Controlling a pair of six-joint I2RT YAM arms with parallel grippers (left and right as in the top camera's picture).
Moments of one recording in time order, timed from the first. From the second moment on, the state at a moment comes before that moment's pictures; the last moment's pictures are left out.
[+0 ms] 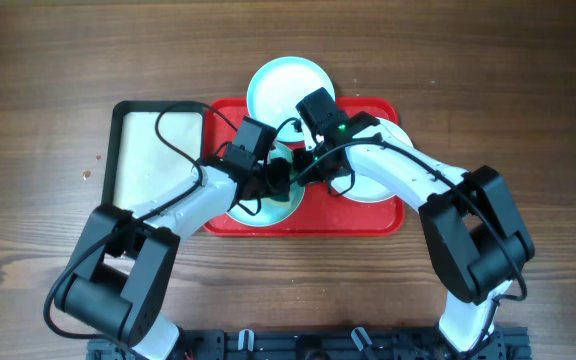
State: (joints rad) left arm -0.48 1.75 0.91 -0.29 0.26 -0.60; right arm 0.57 1.96 1.30 -0.65 -0.22 0.34
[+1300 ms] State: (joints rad) left arm 0.12 1.31 0.91 -0.66 -0.17 -0.45; right arm 0.57 2.01 1.30 -0.64 -0.23 0.36
